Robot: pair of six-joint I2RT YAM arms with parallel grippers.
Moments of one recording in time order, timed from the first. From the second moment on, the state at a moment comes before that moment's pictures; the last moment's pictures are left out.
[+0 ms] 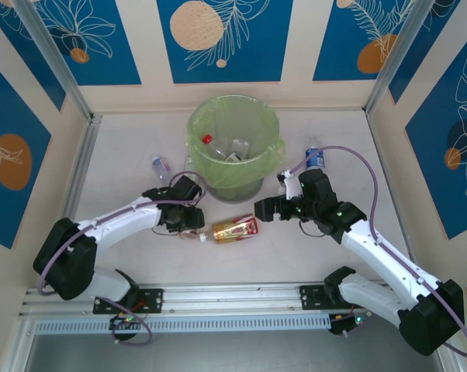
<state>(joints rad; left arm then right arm) -0.67 1.40 0.84 -0.70 -0.01 -0.75 0.52 0.95 0.72 -0.48 -0.37 0.37</state>
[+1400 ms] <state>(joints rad) -0.50 1.18 1.19 -0.50 -0.21 -0.53 0.52 0.96 0.62 -0.17 -0.36 0.45</state>
